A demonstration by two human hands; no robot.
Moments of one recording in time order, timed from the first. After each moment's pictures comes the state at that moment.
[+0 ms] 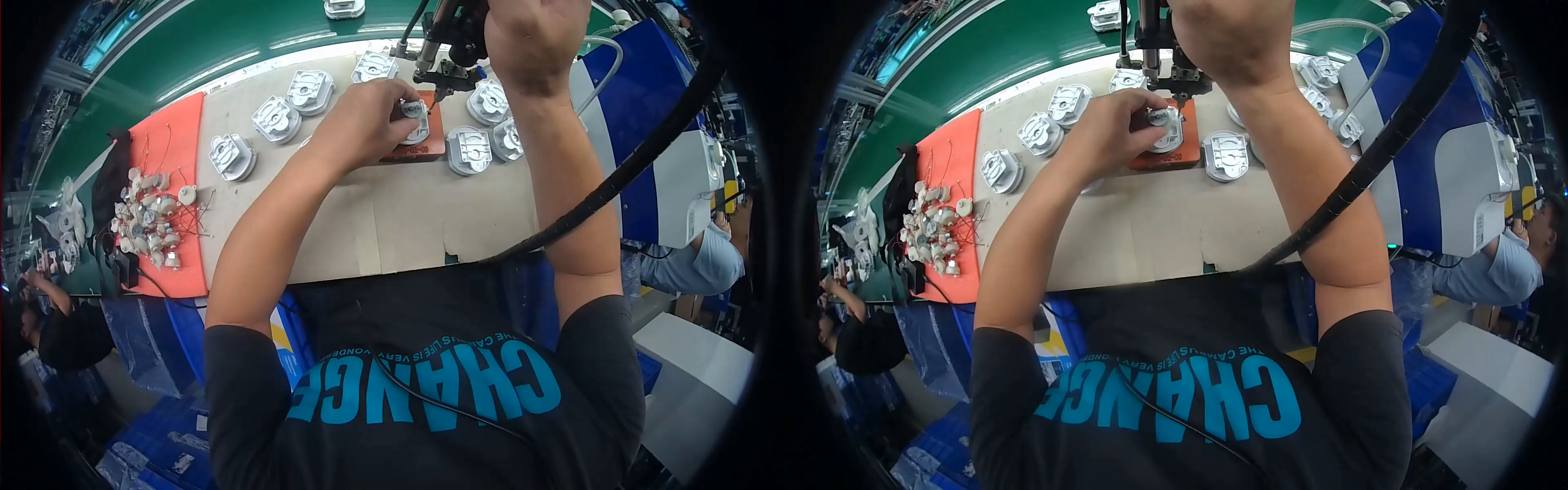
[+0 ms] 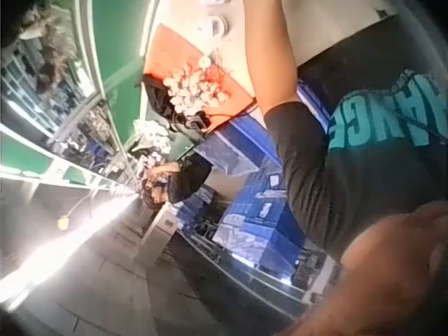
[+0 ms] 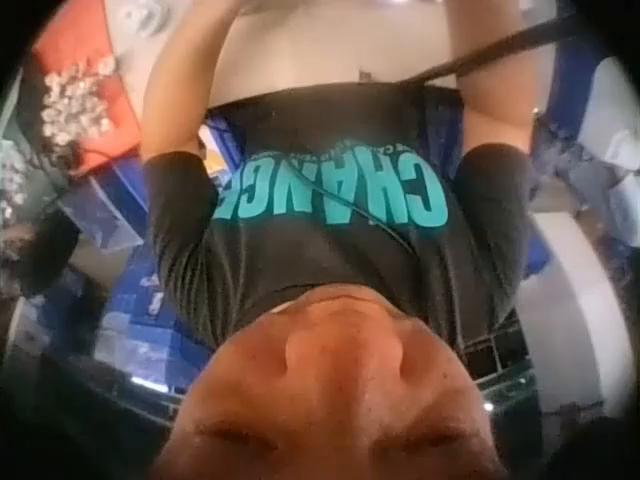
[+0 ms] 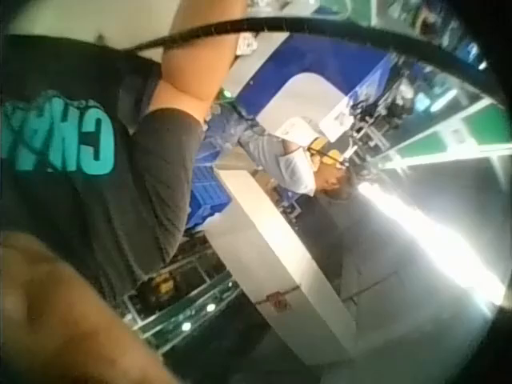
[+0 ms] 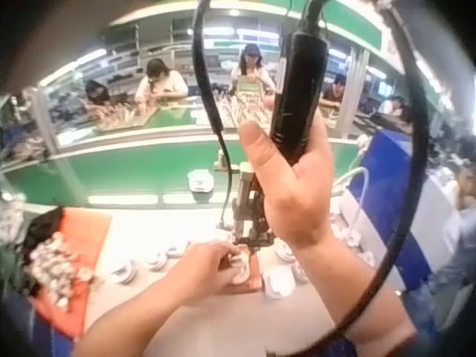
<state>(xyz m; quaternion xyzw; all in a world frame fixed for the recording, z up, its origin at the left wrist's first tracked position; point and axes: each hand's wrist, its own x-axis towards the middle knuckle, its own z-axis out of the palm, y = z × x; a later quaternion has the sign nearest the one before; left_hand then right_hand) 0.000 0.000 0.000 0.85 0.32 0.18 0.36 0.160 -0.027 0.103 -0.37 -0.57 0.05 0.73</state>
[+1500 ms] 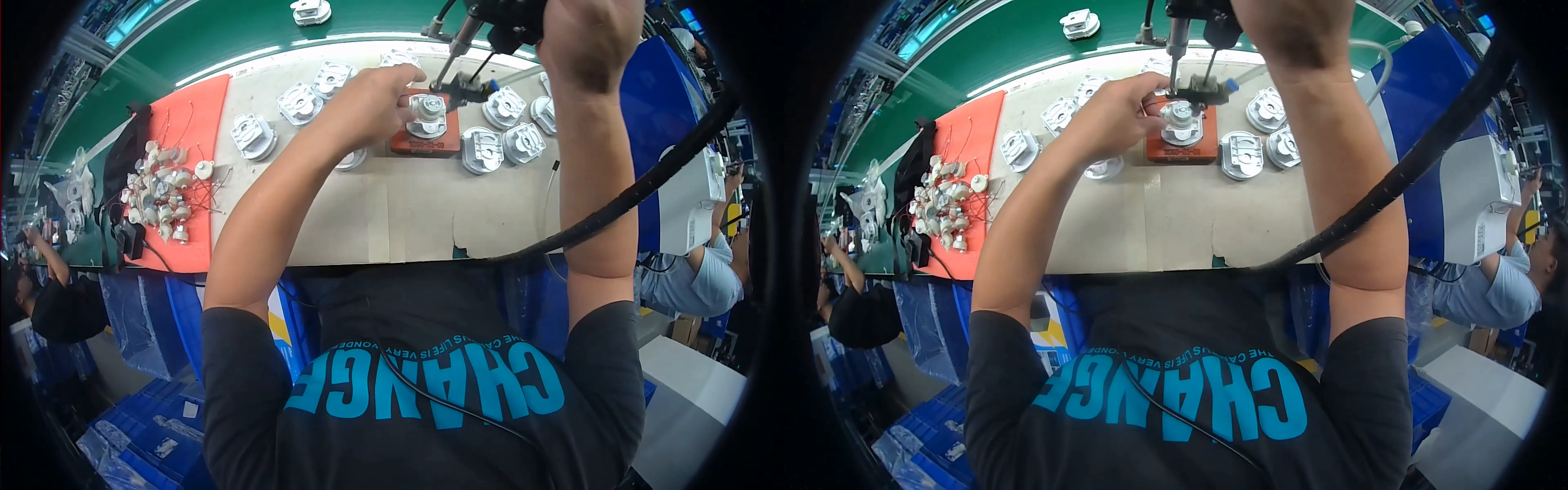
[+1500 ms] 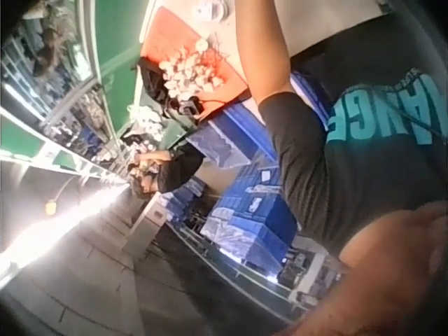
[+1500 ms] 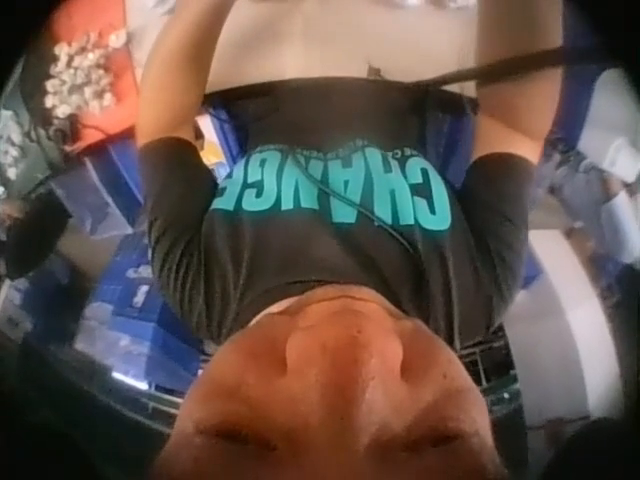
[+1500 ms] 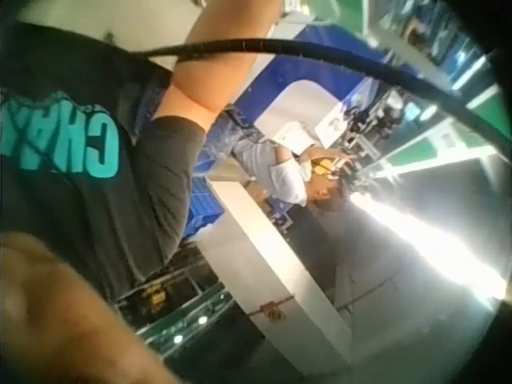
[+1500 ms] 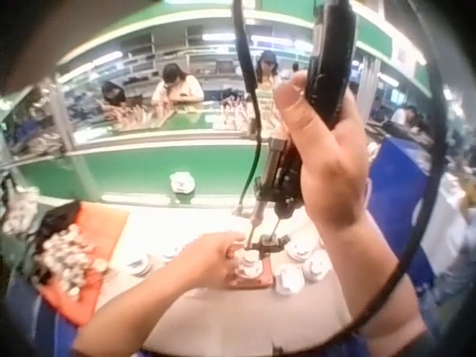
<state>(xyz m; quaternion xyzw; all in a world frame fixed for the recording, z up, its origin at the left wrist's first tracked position) -0.006 0.011 0.003 0.85 0.37 0.14 0.36 0.152 -0.048 0.152 -0.10 -0.36 0.52 0.77</state>
